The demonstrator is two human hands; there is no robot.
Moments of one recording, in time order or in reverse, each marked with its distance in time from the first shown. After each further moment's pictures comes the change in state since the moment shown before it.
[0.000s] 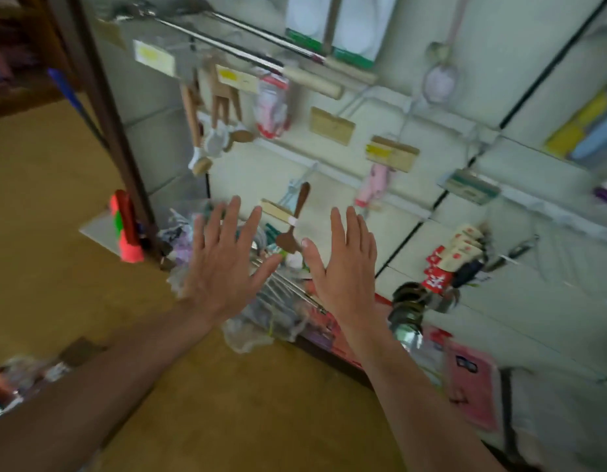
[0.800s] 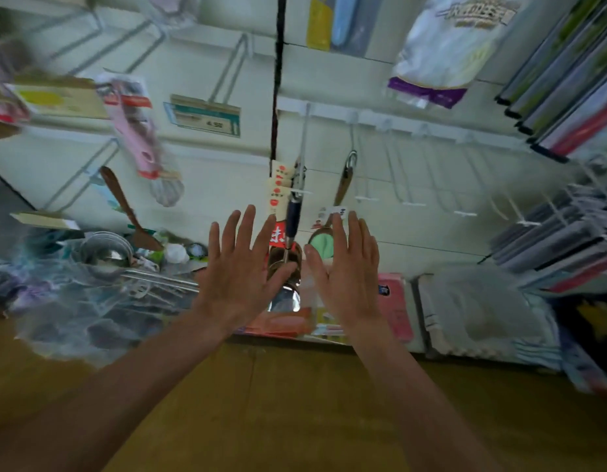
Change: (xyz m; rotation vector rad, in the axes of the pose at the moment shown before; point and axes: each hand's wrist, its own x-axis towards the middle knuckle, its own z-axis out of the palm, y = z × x) left_hand 0.035 0.325 0.131 -0.073 -0.184 0.409; right_hand -0.085 0.318 -0.082 -0.113 0.021 0.407
